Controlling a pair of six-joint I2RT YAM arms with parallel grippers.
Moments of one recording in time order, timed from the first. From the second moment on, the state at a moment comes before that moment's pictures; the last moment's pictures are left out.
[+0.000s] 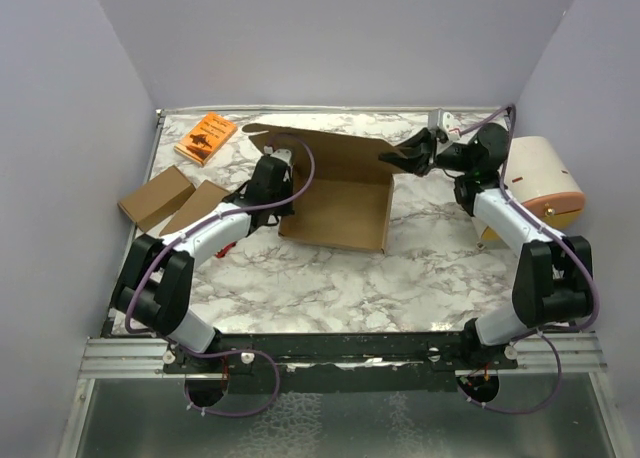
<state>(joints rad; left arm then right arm) -0.48 1.53 0.93 -0.15 -0.04 -0.31 0.14 1.52 0.99 0.78 -1.28 0.00</state>
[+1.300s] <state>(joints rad) -0.47 1.51 0.68 0.55 -0.29 -0.01 0.26 1.43 1.08 0.51 -1.20 -0.28</state>
